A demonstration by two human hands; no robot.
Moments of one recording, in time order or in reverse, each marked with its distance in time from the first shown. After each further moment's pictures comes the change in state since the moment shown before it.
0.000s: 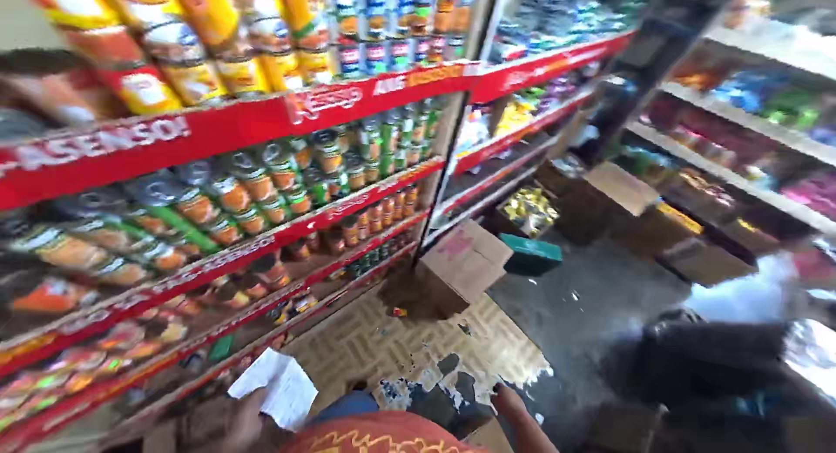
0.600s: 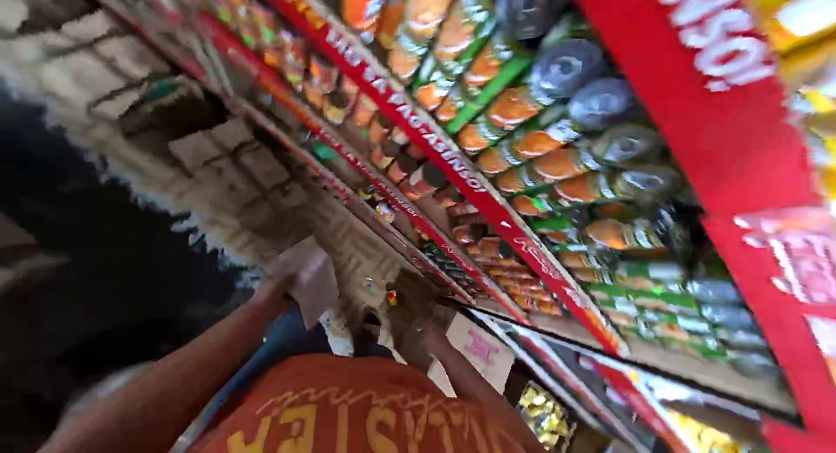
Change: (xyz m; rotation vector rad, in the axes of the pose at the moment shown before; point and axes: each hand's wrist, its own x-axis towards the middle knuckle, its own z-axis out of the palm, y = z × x) left_hand -0.006 -0.075 0.138 -1.237 0.360 -0.668; right_hand 0.116 -0.356 -0.096 -1.101 -0.319 -0.642
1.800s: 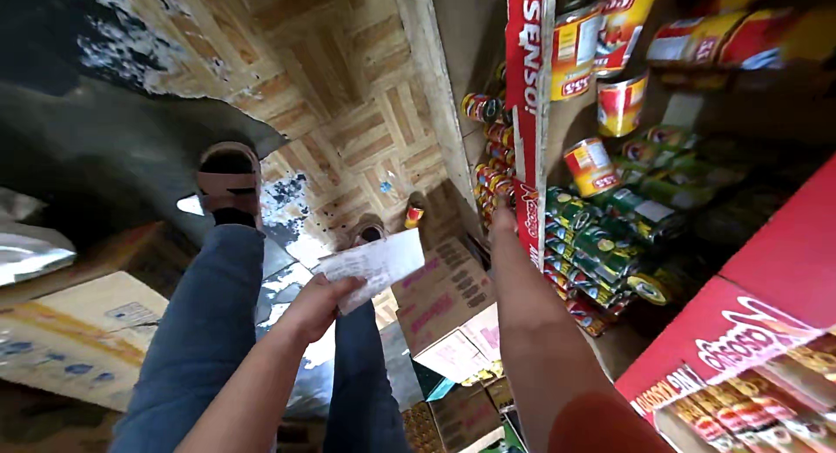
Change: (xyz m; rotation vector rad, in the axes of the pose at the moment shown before) left_hand 0.184 -0.263 0.090 -0.390 -0.243 -0.428; right_hand 0.436 0.030 -0.033 0.390 0.549 0.395
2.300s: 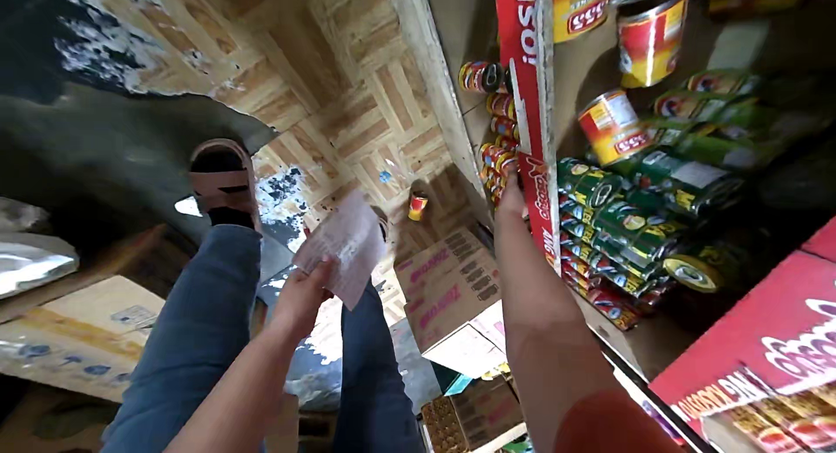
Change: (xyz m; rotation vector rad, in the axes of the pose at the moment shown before) left_hand 0.025 -0.028 -0.002 0.110 0.272 0.190; right_hand 0.020 0.010 0.004 0.089 0.150 -0.134
